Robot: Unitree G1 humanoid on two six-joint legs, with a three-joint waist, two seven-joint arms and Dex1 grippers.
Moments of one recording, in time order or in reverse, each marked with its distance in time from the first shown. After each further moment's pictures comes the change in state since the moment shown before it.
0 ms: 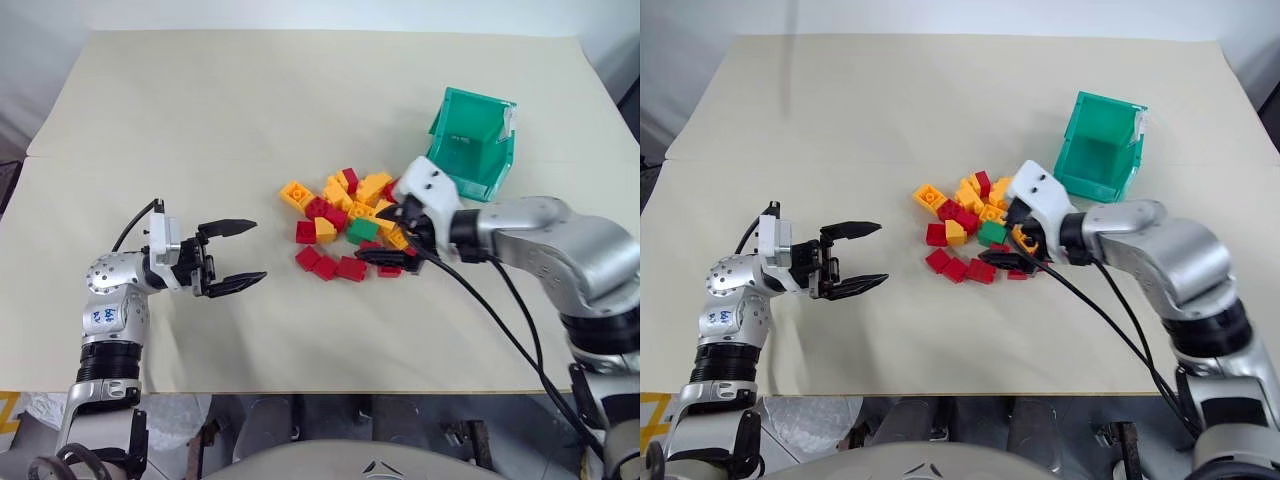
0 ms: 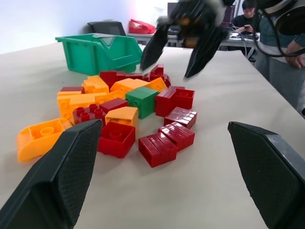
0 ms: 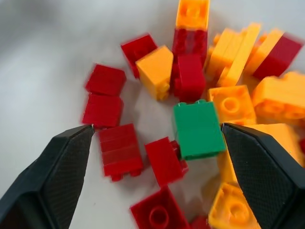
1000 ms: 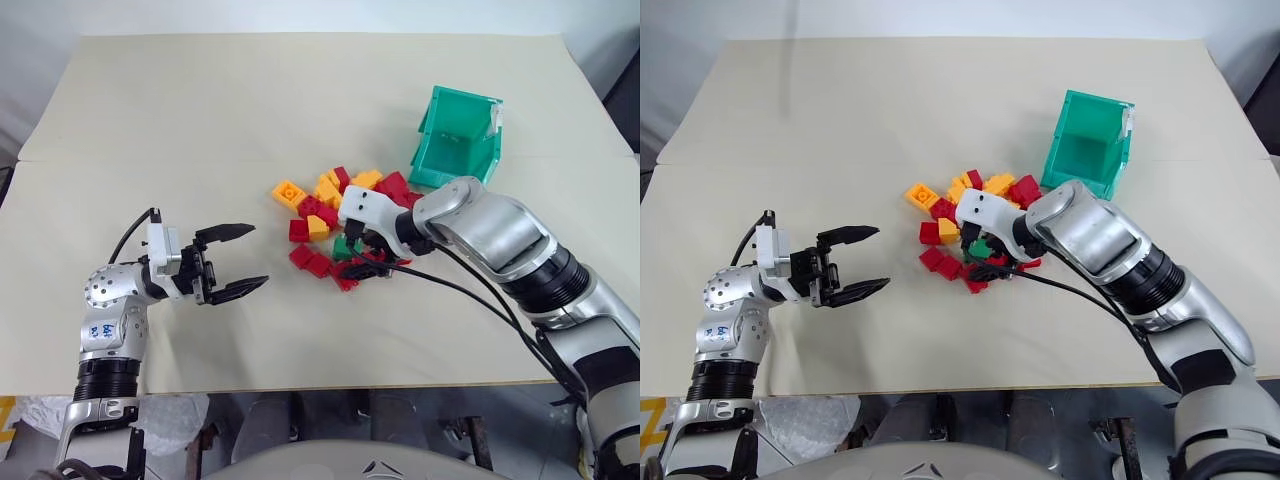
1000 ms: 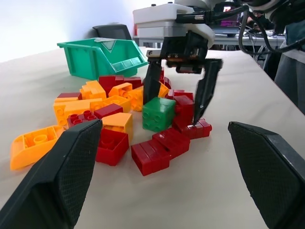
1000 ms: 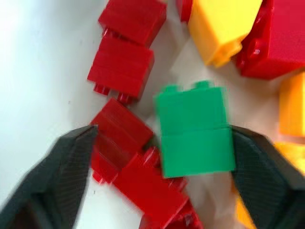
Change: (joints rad) left arm 0.084 -0.005 0.007 -0.109 -0.003 -0.007 0.081; right arm -0.190 0.076 0.300 0.182 -0.252 -0.035 0.225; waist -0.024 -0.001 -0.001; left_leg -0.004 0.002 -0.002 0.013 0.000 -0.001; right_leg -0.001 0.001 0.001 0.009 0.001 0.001
